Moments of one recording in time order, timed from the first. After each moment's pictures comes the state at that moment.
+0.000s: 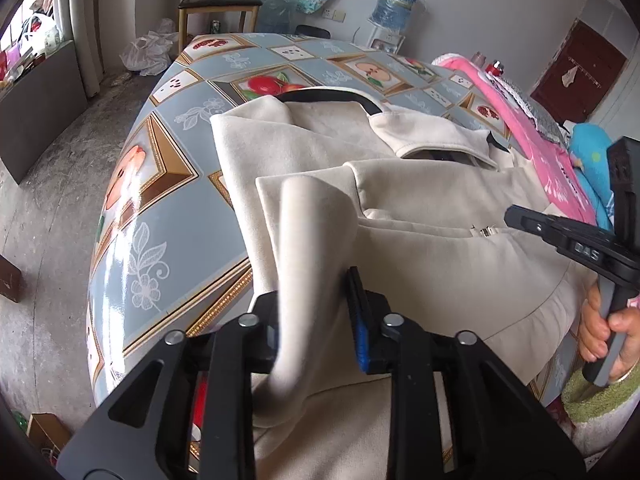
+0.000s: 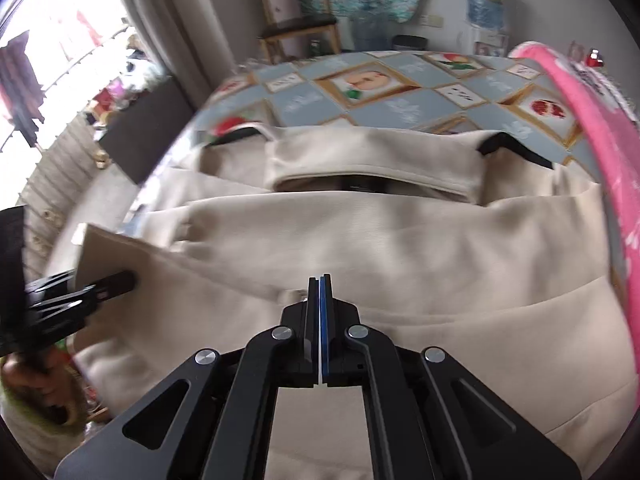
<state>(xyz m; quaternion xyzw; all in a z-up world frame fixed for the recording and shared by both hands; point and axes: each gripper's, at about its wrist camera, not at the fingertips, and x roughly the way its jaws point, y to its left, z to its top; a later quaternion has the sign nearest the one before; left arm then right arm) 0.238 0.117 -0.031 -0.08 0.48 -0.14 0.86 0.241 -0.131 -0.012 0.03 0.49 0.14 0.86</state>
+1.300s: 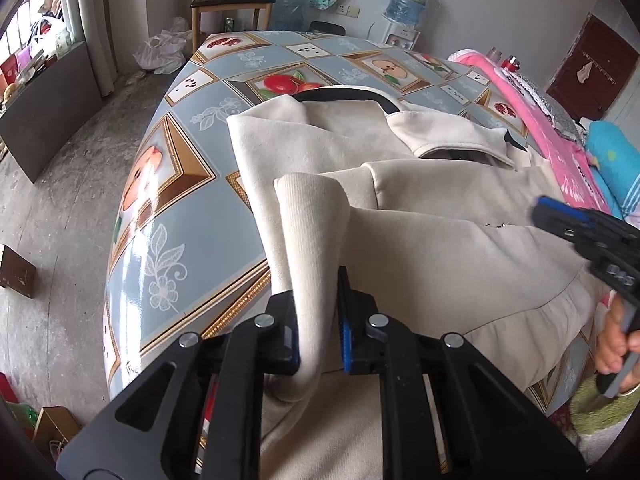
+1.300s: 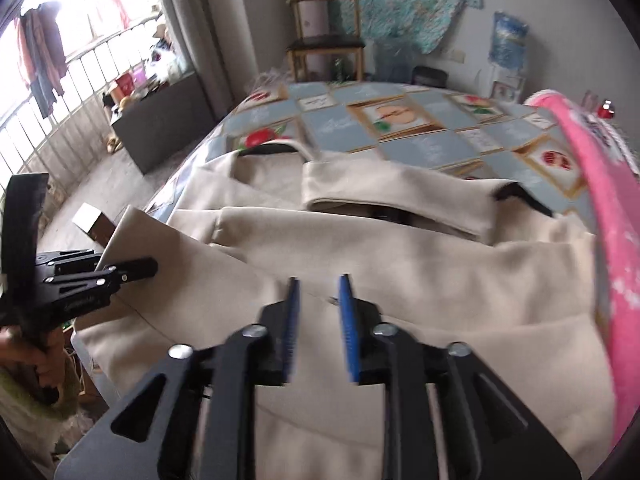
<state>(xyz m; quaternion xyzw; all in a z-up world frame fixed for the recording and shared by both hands) 0.244 0.117 -0.029 -0.06 0.50 -0.11 0.86 0.217 -0.124 0.018 -0.03 0.45 0.14 0.88</state>
